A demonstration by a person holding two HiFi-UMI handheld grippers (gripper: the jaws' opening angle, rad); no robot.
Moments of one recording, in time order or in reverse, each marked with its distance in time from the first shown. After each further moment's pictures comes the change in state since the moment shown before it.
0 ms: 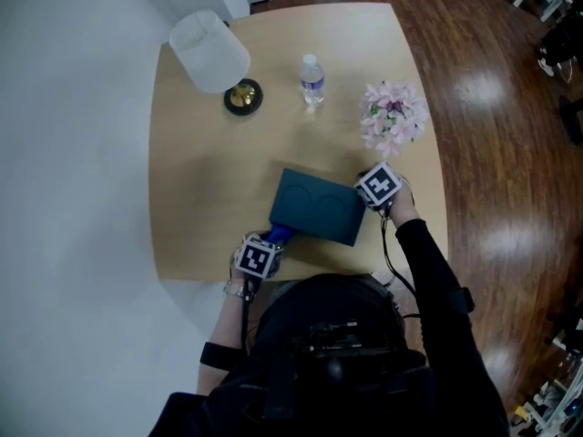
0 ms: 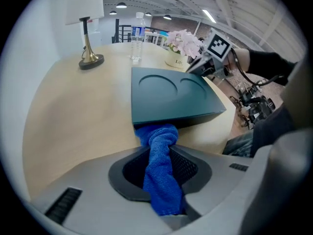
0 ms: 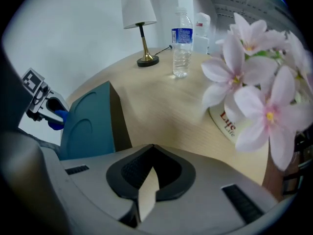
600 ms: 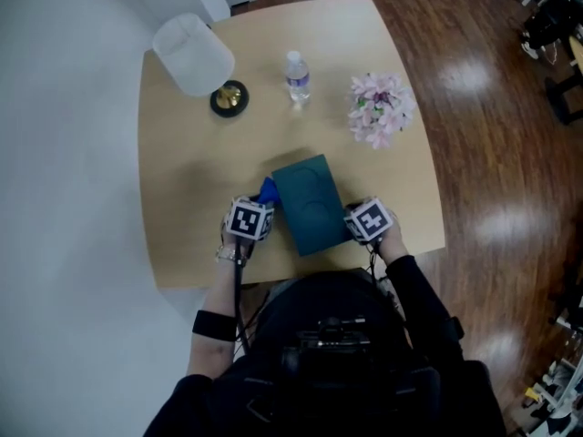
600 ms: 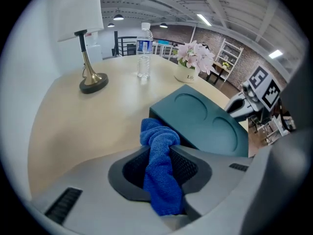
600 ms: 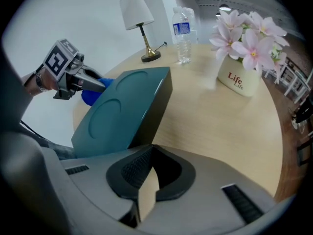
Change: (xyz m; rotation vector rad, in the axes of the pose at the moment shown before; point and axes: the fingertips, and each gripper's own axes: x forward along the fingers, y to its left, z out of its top) left arm 0.009 0.054 0.086 0.050 -0.087 0.055; right arm -0.006 0.078 -0.070 0.172 0.003 0.023
